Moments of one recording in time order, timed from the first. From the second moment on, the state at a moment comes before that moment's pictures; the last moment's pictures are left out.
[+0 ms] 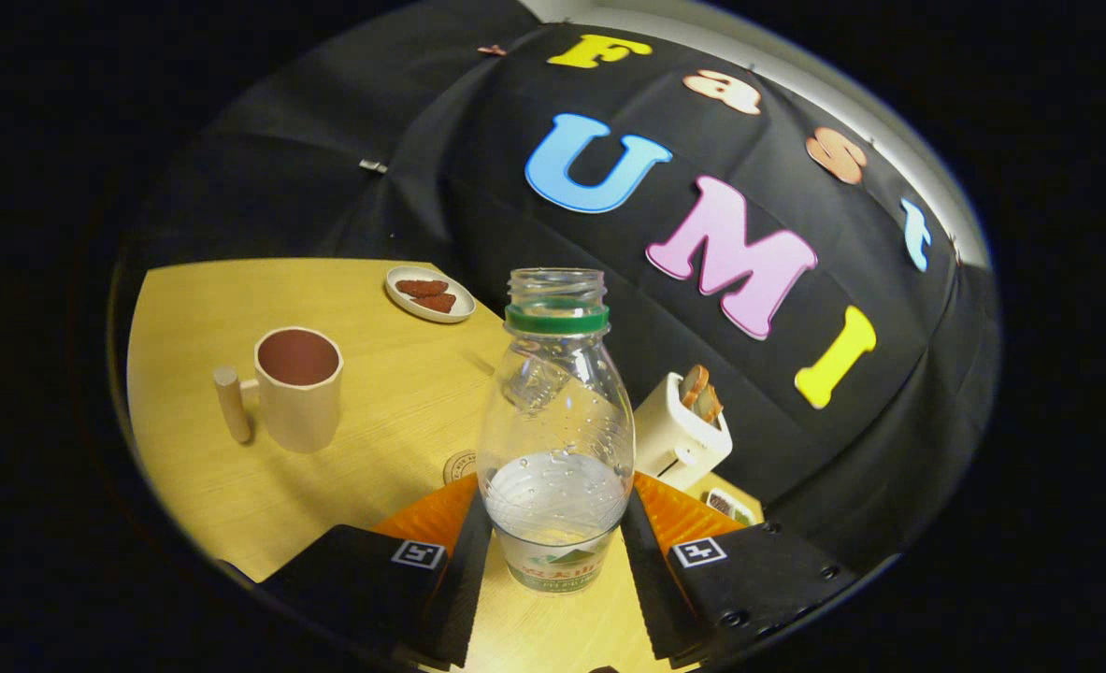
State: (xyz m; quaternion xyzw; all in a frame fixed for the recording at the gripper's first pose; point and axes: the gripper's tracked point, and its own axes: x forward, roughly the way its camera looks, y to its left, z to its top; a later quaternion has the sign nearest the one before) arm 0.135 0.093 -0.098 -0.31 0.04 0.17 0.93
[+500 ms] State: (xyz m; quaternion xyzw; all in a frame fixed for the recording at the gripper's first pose) arm 0.146 0.149 -0.107 -0.46 0.03 0.16 0.87
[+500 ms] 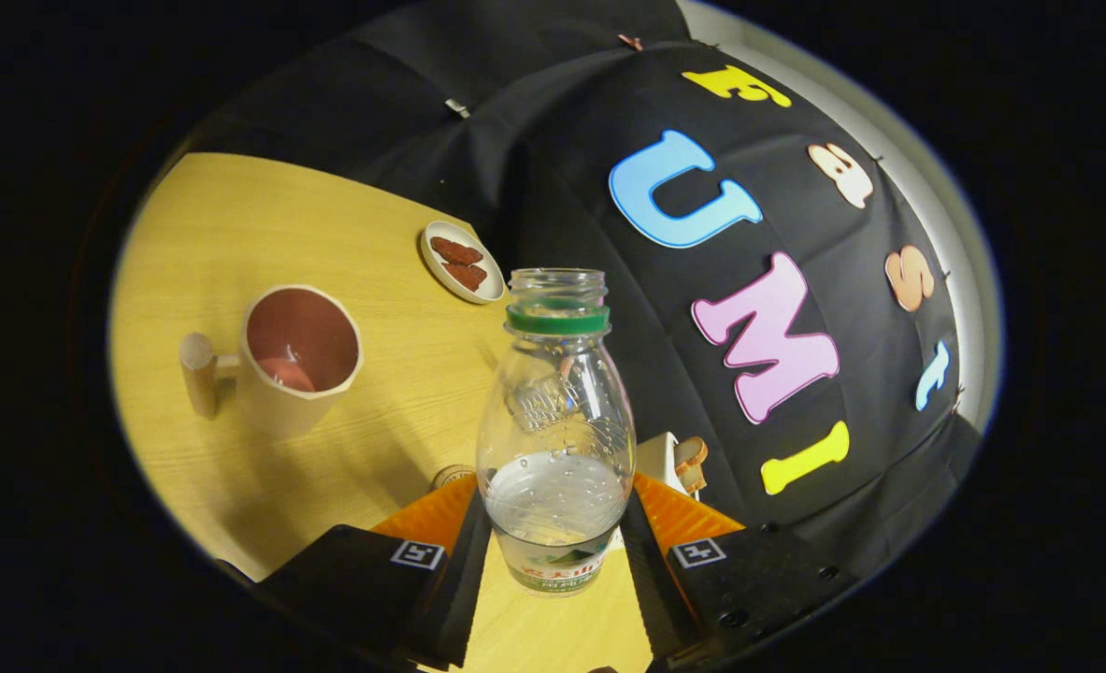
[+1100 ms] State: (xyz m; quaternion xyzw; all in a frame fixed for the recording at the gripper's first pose) arm 0.148 0.165 -0.125 -0.56 0.02 0.17 0.81
